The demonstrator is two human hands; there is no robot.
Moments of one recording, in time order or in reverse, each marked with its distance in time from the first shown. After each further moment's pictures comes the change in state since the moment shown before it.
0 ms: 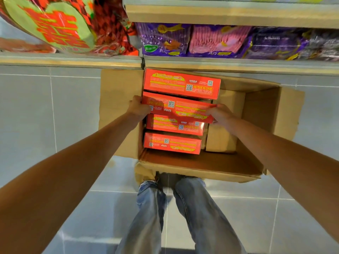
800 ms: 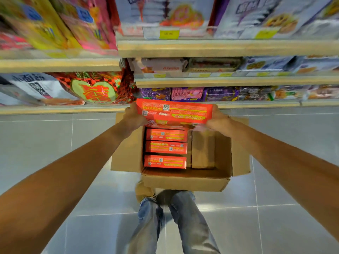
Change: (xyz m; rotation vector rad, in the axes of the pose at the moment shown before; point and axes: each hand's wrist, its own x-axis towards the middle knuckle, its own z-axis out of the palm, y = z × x) left_hand -0.171 0.100 -0.098 -0.028 -0.096 0.377; right_hand -0.229 -0.089 -0.063 -0.267 0.015 -0.341
